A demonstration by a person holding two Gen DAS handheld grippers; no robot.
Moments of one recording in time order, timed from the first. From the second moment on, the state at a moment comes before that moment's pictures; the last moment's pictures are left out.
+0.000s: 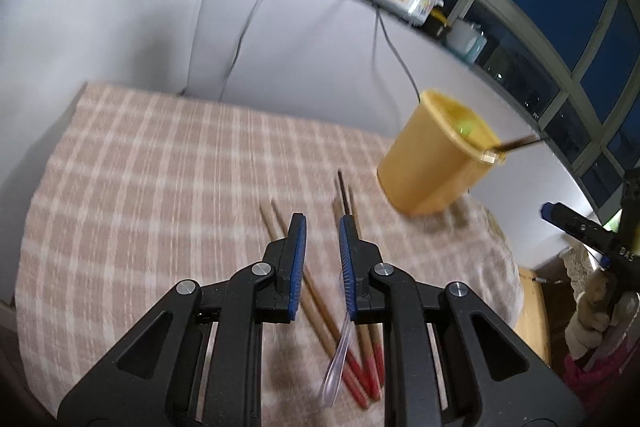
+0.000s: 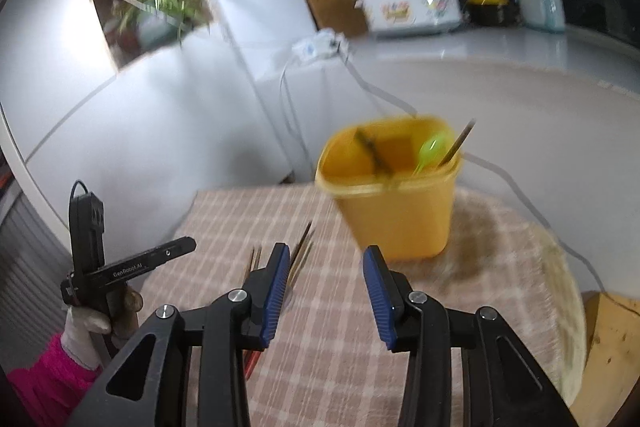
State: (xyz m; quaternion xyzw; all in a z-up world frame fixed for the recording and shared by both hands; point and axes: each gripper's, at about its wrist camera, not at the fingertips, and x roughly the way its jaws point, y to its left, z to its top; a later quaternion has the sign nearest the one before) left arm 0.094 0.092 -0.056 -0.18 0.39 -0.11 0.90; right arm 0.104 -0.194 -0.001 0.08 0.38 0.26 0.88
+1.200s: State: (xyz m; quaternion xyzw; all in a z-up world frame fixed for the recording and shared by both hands) left arm 0.134 0.052 -0.129 -0.11 0.49 -0.10 0.86; right arm 0.184 -0.069 -0.129 0.06 0.52 0.24 0.81
